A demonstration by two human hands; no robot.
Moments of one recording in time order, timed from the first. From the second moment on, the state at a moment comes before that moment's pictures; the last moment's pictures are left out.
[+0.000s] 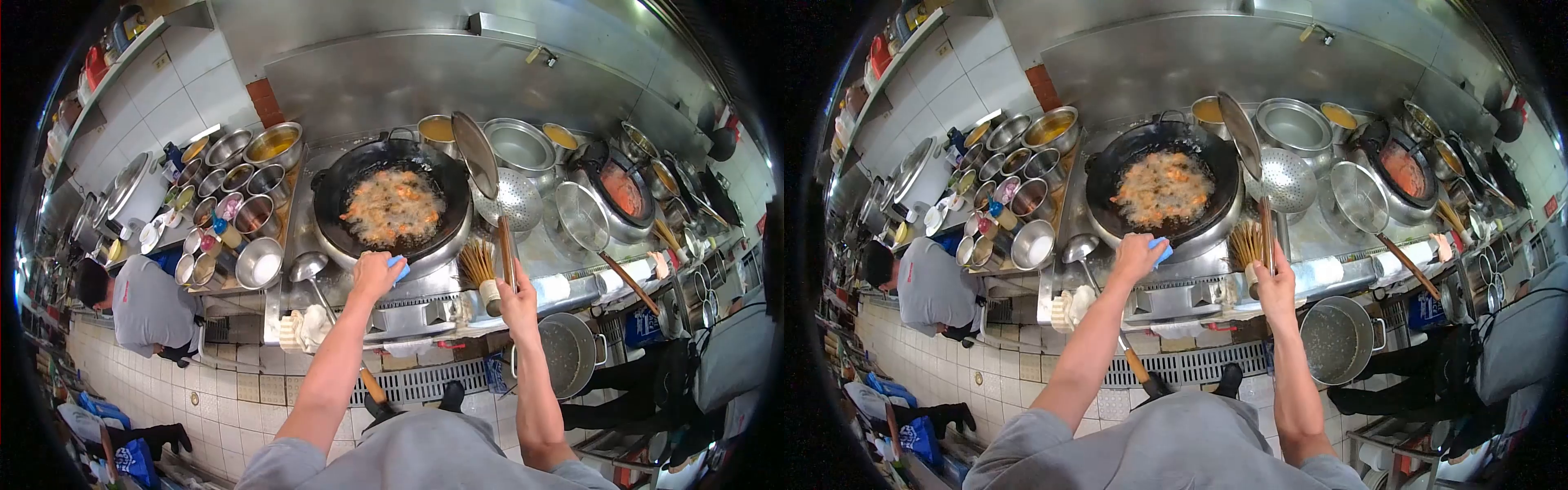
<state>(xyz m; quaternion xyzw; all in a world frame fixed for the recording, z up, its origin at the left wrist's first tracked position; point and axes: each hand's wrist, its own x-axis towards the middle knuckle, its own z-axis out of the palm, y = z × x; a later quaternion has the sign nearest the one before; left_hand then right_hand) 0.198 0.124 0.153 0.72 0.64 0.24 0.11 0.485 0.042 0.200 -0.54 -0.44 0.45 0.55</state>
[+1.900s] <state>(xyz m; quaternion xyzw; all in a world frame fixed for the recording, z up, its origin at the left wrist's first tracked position) 0.209 0.139 0.156 0.69 0.70 0.16 0.12 0.482 0.000 -0.204 -0.58 -0.77 0.17 -0.21</state>
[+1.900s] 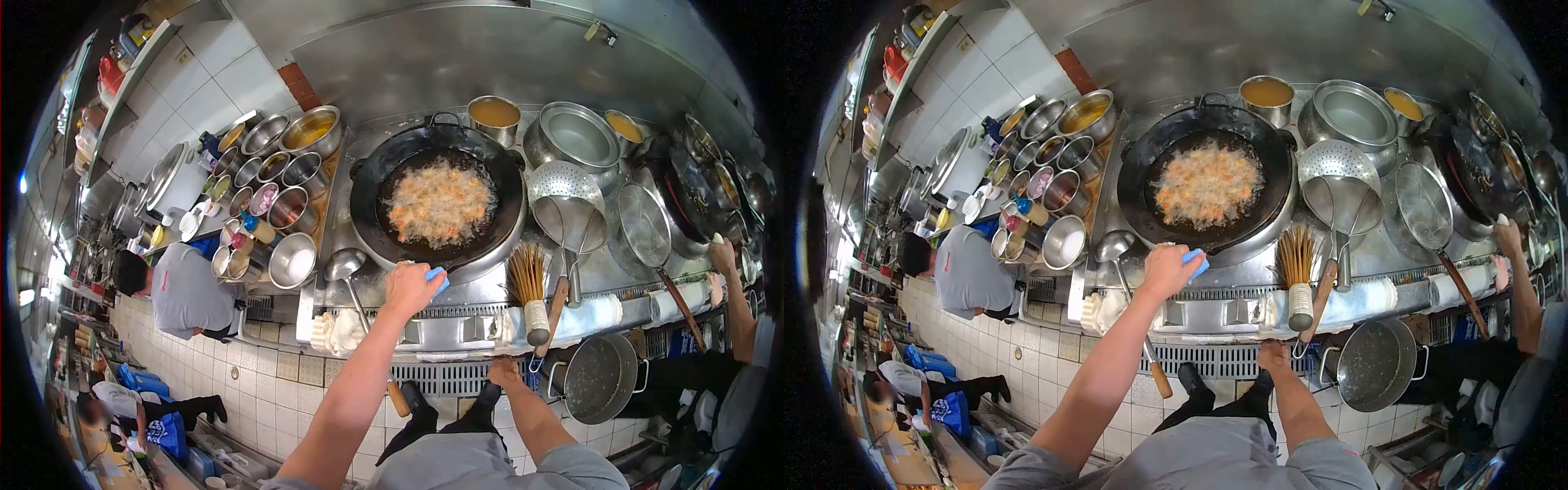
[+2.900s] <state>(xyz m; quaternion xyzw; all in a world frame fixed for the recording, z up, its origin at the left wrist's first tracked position) 0.210 0.141 0.159 0.68 0.70 0.13 0.15 0.483 -0.004 -0.167 -0.61 -0.74 0.24 -0.14</state>
